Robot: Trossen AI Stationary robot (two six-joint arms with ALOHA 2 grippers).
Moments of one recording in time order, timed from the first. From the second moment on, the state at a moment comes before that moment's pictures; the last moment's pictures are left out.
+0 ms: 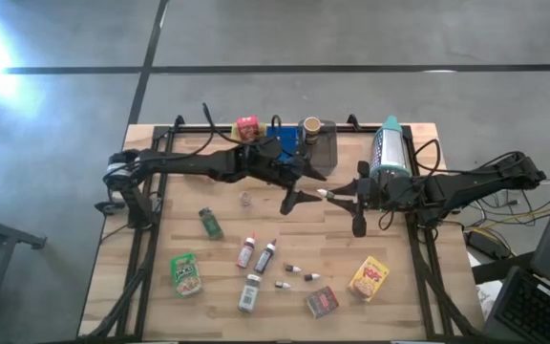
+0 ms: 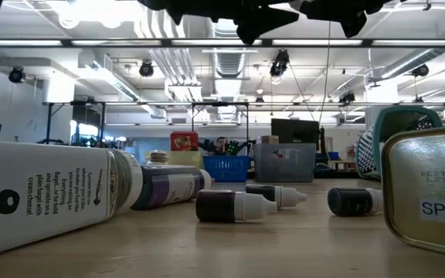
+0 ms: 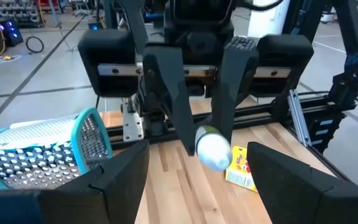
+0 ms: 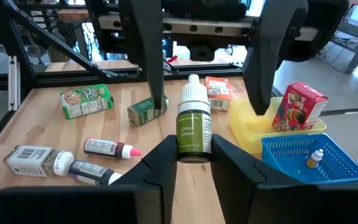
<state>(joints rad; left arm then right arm) 0.13 1.73 1.43 0.13 0.36 0.11 0.23 0.91 0.71 -0.10 0.38 0.13</state>
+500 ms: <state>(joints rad) 0.12 1.73 1.43 0.12 0.36 0.13 0.23 0.91 0.71 -0.10 0.39 0.12</state>
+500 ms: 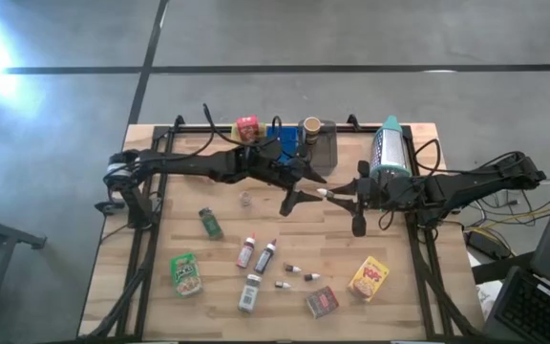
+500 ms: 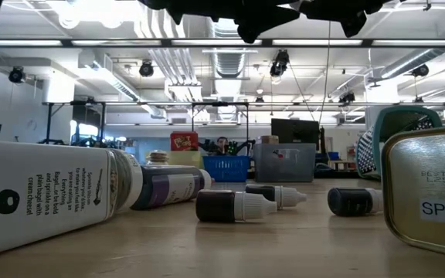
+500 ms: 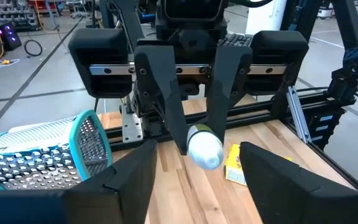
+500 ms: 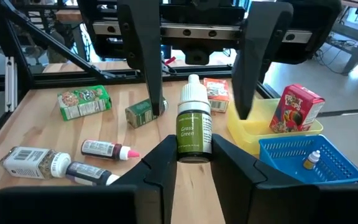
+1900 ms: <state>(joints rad) 0.12 1.73 1.42 0.13 0.36 0.13 0.23 0.89 0.71 -0.12 0.39 0.15</state>
